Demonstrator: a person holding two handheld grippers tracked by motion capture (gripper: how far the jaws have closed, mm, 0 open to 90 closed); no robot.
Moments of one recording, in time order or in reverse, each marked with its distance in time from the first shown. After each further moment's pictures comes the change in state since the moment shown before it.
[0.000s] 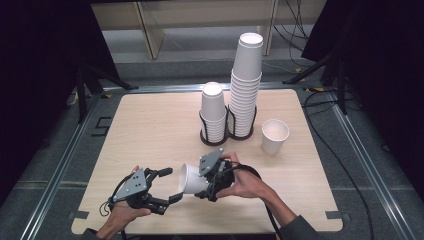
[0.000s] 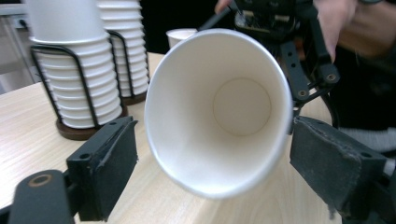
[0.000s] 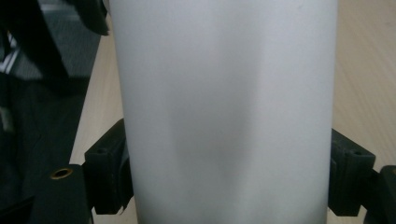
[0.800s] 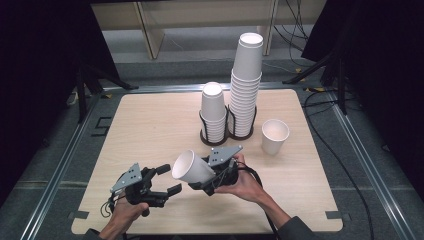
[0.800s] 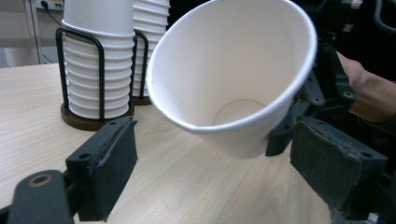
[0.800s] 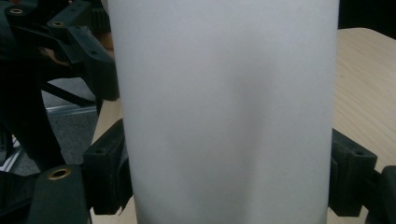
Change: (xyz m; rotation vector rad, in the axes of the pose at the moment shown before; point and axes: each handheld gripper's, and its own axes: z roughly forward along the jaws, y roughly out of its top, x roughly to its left) left arm 0.005 -0.003 0.006 -0.061 0.025 -0.183; right arm -0.002 -0.012 0.003 -0.341 -0.038 0.119
